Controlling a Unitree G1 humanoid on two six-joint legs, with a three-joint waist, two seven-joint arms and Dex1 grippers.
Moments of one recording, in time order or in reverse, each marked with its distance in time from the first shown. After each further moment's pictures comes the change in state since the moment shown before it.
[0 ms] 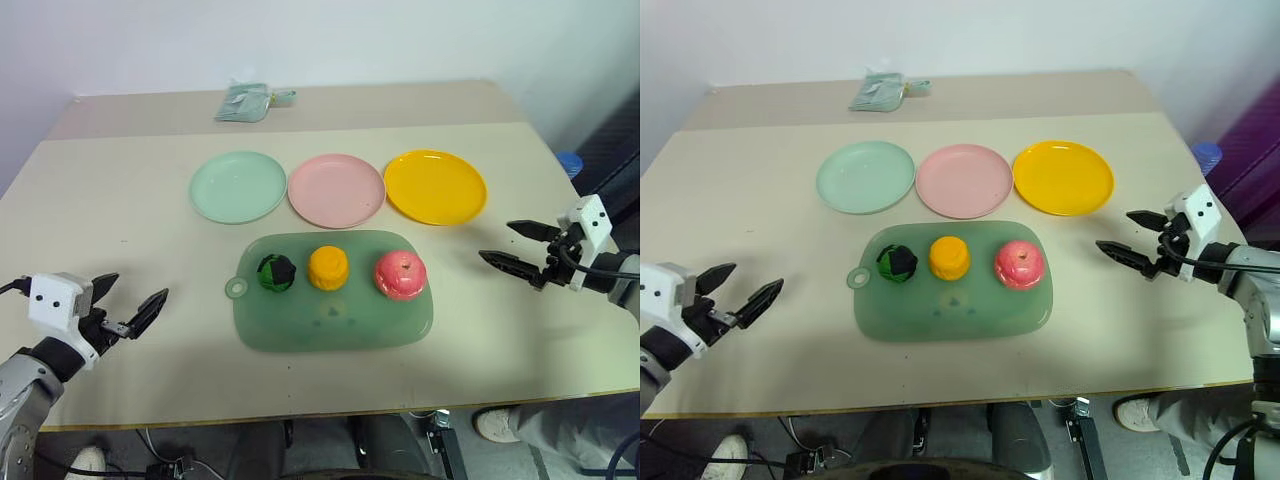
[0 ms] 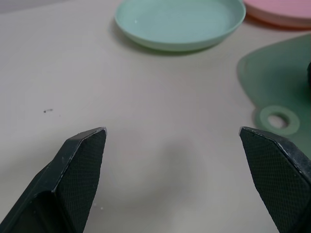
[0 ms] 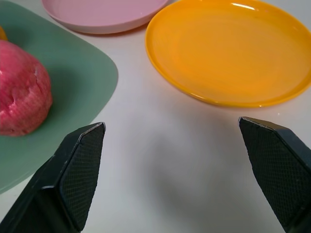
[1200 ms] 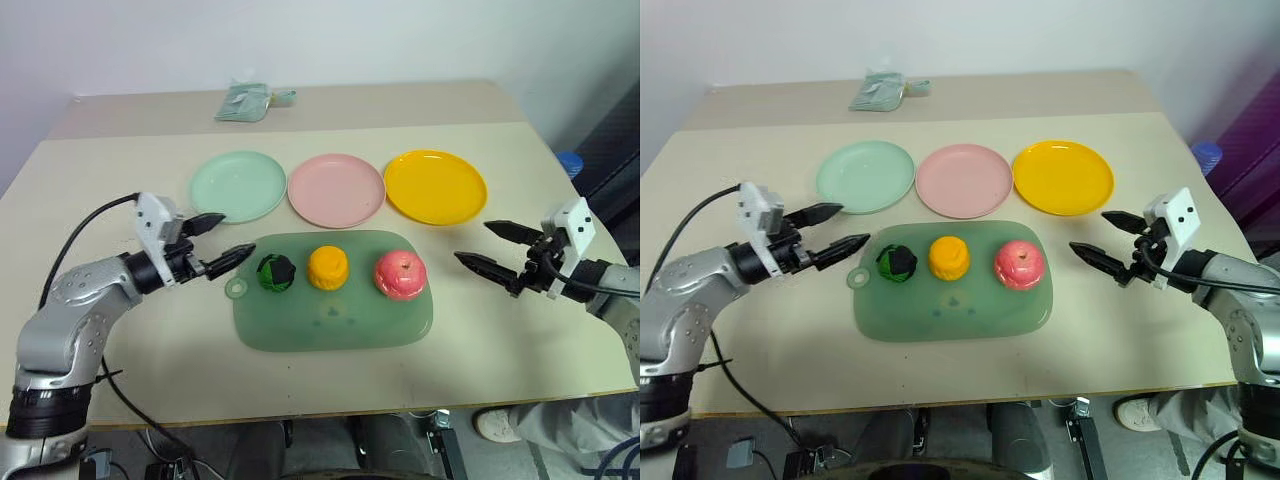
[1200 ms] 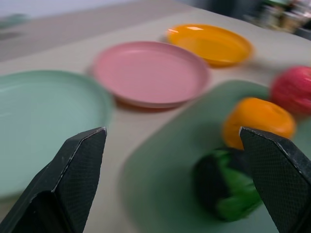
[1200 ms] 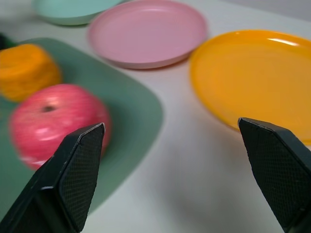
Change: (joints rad) left arm -0.630 0.112 -0.491 0.259 -0.019 0.049 -0.312; right arm 0.167 0.055 -0.081 -0.405 0.129 0.201 -0.113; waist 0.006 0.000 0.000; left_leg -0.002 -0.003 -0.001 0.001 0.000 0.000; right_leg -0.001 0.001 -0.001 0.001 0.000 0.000
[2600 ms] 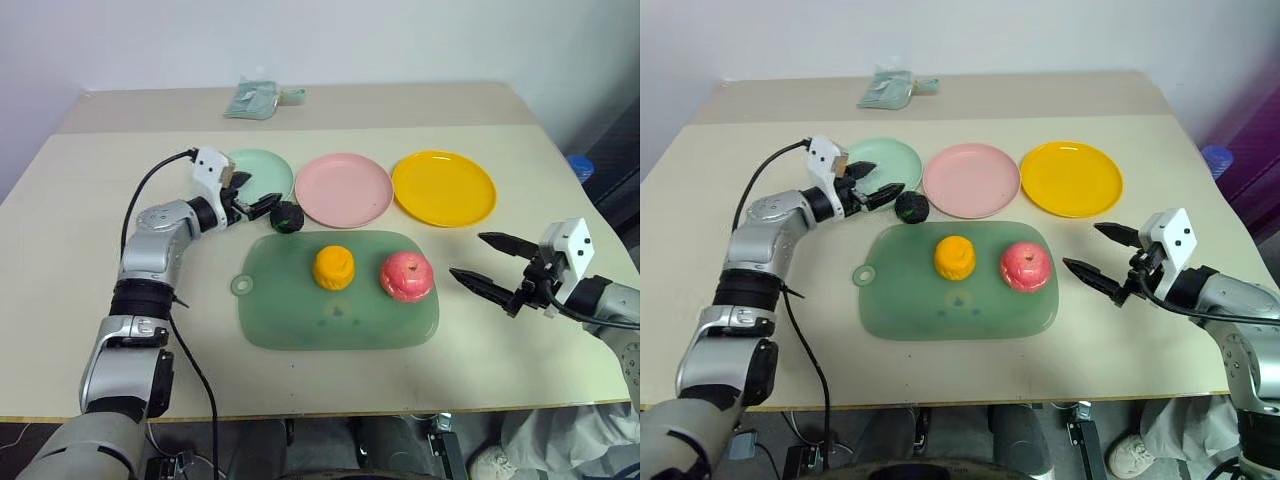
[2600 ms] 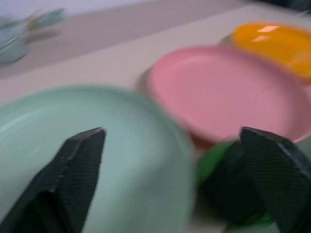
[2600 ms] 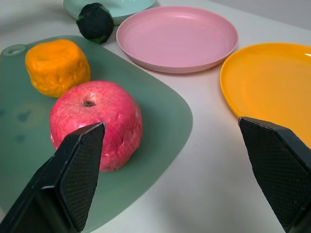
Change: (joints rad) left arm -0.482 -0.280 -0.099 0.668 0.284 -0.222 0.054; right arm 0.099 0.054 -0.006 -0.035 -0.020 -0.140 -0.004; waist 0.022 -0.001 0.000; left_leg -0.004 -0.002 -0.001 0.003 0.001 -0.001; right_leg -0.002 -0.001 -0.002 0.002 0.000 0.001
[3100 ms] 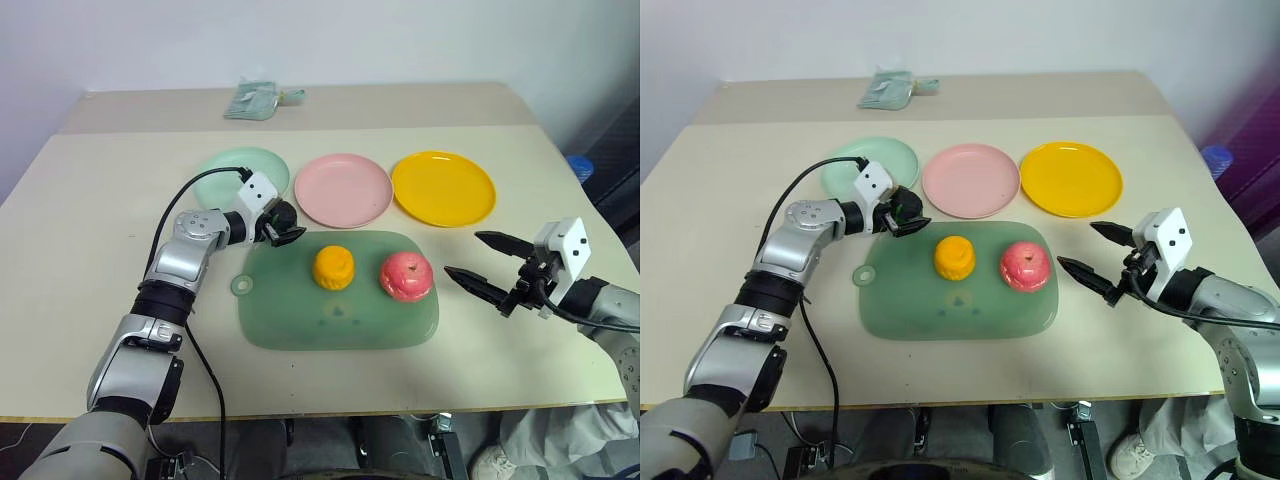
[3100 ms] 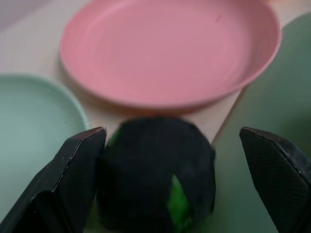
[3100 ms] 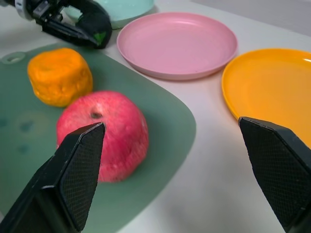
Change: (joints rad) left arm 0.001 0.005 -0.179 0.034 0.198 -0.044 0.010; right arm -0.004 0.009 -0.002 -0.098 0.025 0.070 -0.086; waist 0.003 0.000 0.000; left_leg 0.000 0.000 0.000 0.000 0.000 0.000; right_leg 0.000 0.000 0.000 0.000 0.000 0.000
